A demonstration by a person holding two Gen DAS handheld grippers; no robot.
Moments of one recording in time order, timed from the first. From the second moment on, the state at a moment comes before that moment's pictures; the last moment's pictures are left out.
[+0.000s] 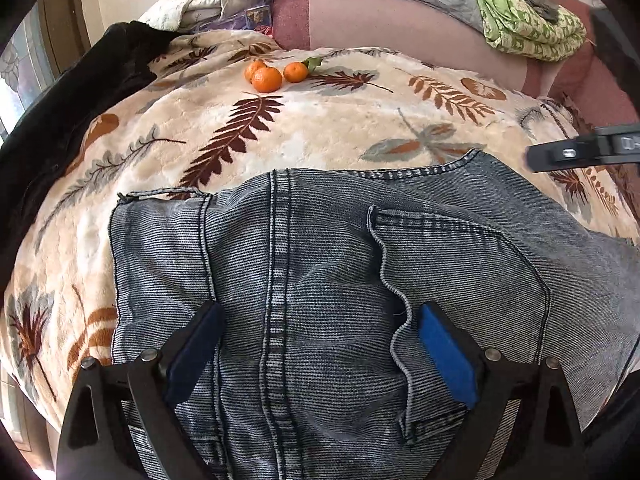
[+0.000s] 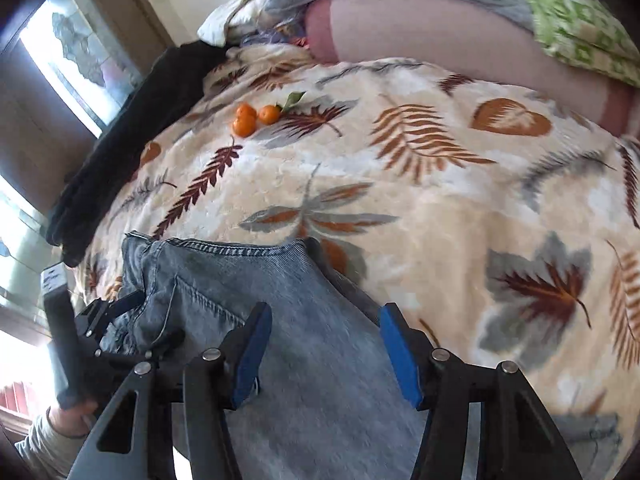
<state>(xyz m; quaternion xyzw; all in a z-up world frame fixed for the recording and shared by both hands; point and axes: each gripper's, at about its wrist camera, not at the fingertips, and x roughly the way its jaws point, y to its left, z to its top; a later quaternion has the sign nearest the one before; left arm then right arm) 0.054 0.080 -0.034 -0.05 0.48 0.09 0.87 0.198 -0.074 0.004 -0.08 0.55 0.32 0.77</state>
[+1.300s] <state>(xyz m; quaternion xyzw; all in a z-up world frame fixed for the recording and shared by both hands) 0.051 0.081 -0.035 -0.05 0.47 0.09 0.88 0.170 -0.125 -0.011 -0.04 0.55 0.21 0.81</state>
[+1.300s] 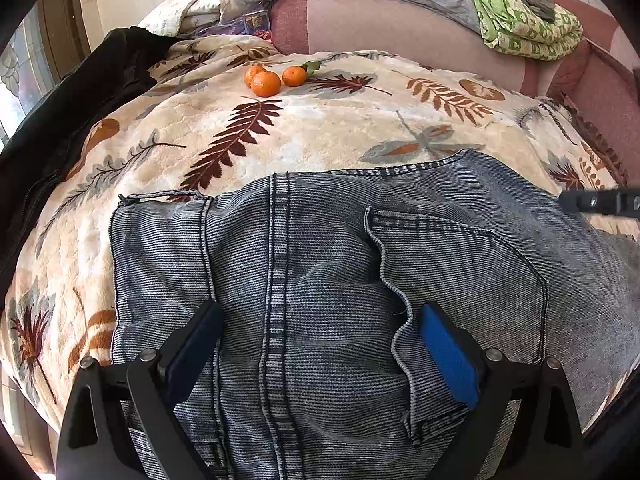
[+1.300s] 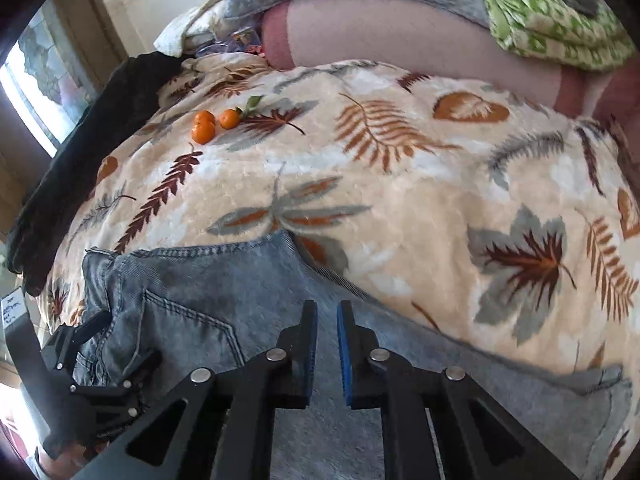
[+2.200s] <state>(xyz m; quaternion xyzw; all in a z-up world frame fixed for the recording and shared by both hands) 0.036 0.000 -0.002 -0.02 0.42 0.07 0.91 0.140 -0.415 -0.026 0.33 0.49 0.16 0.79</state>
